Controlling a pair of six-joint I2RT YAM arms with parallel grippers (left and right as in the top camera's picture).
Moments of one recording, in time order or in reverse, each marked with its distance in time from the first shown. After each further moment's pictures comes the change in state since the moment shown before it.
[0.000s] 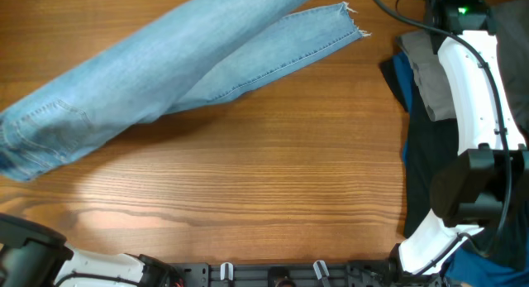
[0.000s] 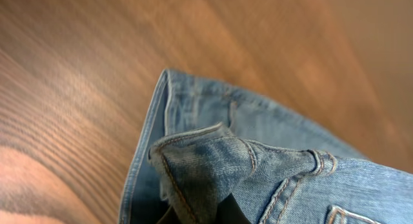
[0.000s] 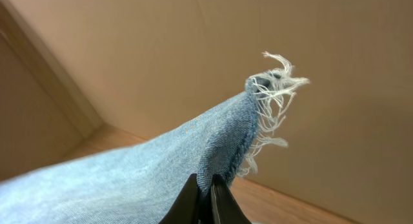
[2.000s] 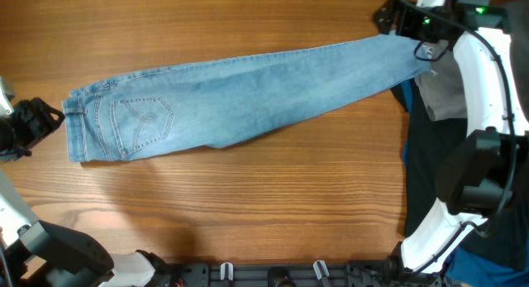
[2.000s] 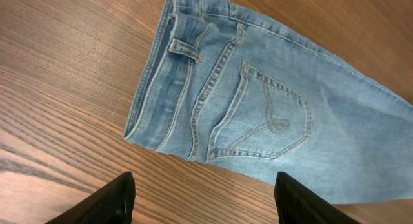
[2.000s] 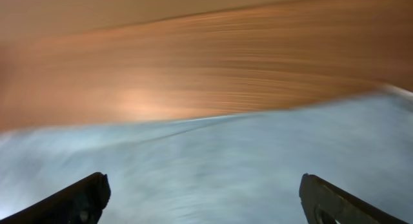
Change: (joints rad) left arm -0.368 -0.245 0.000 -0.385 -0.247 0.039; right arm -0.085 0.073 0.009 -0.658 0.193 -0.196
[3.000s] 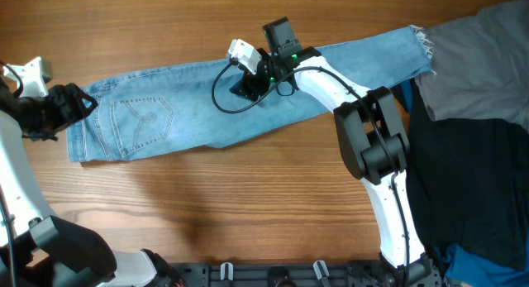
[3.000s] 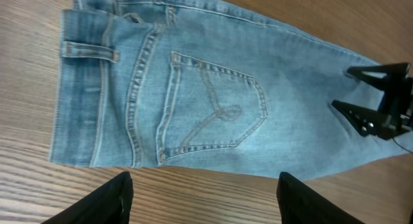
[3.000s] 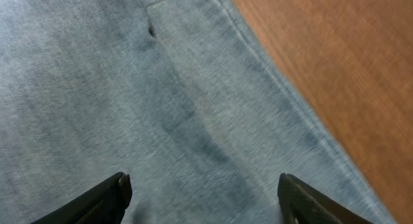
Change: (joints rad) left arm -0.173 0.010 0.000 -0.008 0.043 0.000; right arm 0.576 0.441 -0.005 0.438 -0.085 -0.575
